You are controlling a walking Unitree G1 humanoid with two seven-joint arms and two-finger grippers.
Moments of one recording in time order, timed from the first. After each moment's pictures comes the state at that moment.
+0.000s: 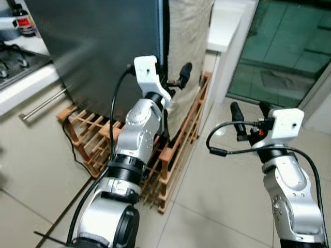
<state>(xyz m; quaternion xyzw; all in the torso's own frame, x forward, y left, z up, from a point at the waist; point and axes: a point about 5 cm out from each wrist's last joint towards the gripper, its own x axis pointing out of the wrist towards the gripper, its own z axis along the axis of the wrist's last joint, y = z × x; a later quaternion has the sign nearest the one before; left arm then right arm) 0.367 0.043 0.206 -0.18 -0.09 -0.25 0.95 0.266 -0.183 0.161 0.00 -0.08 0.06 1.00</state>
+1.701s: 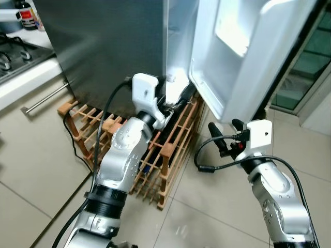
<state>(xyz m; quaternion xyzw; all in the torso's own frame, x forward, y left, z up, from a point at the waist) 0.322 0.076 0.180 -0.07 -0.09 -0.23 0.97 0.271 -0.161 0.130 0.02 0.00 0.15 0.99</state>
